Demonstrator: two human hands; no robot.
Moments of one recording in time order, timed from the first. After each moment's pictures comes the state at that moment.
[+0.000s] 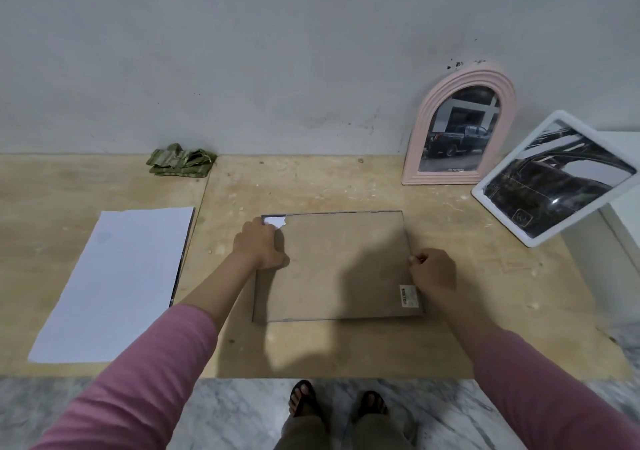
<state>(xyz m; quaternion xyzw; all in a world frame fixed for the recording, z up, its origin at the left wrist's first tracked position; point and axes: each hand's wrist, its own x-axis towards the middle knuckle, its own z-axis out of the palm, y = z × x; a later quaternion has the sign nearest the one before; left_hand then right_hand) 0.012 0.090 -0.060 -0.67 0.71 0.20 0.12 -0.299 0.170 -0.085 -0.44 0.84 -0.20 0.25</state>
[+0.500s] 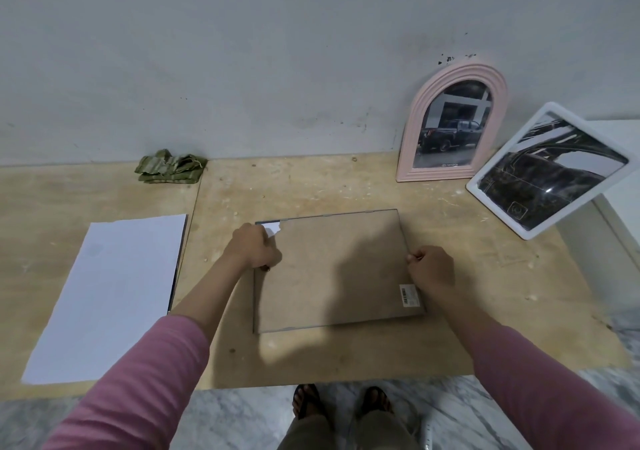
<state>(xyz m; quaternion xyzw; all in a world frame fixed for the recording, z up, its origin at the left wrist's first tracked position) 0.021 0.079 -0.058 -0.65 0.70 0.29 0.01 -0.296 0.168 -0.083 -0.43 0.85 -0.20 0.25</state>
